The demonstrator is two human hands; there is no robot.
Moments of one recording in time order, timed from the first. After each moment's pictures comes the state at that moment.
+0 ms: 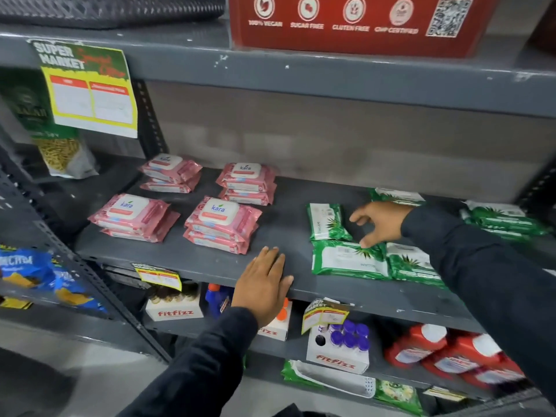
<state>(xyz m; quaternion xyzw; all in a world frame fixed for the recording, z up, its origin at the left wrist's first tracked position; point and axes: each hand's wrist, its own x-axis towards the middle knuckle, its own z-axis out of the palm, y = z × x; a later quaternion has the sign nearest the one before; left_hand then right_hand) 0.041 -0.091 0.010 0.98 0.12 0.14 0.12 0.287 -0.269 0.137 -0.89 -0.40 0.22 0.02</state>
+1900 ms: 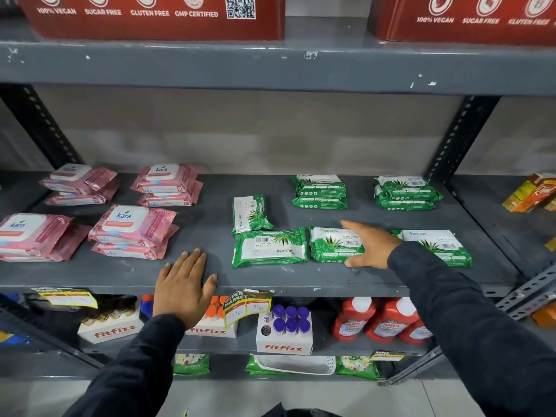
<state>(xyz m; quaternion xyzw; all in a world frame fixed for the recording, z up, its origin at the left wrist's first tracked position) 0.054 -0.110 0.004 0.97 0.20 0.10 0.04 0.290 -0.445 0.073 -0.93 -0.30 0.17 0.12</state>
